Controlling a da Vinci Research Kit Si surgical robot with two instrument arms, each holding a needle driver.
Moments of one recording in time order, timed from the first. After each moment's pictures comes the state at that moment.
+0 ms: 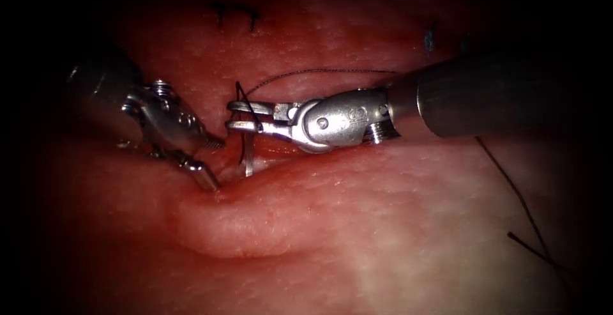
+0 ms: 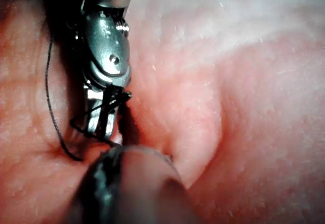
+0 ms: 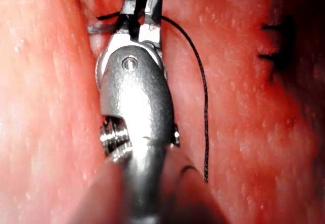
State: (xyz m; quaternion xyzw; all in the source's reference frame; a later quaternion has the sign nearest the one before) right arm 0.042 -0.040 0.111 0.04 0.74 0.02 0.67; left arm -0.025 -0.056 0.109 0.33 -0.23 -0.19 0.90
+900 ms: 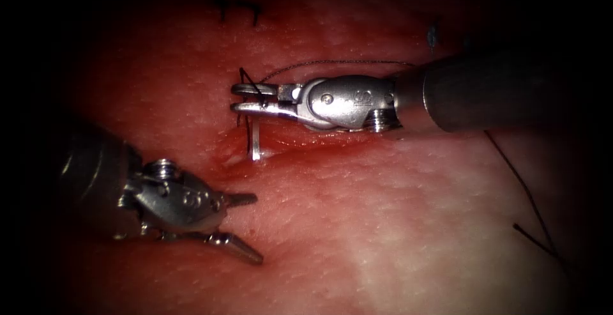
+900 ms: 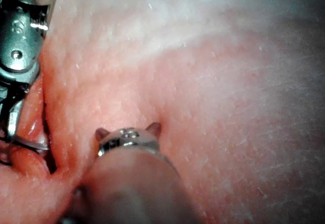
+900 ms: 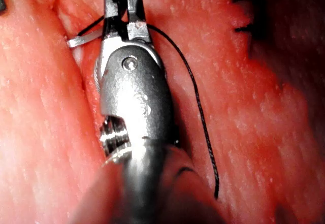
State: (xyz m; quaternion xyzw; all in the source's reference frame) right arm 0.043 -0.037 0.111 0.08 0.73 0.07 0.67; left arm -0.030 -0.059 0.107 0.25 -0.33 -0.22 0.88
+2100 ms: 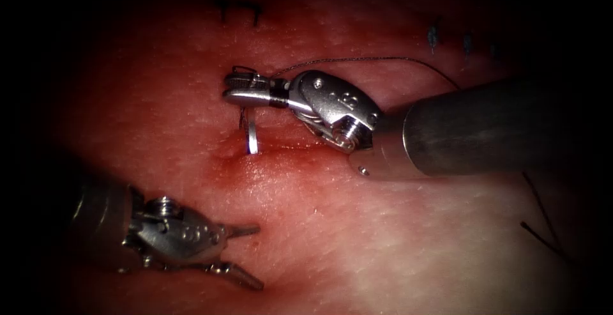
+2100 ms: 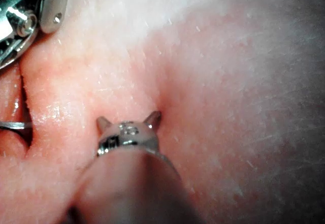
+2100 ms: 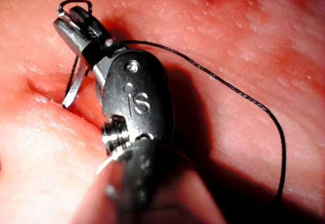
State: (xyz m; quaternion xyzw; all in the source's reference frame) right arm 0.043 -0.037 0.112 0.25 0.68 0.21 0.66; left arm -0.029 -0.064 0.109 0.27 -0.36 -0.20 0.87
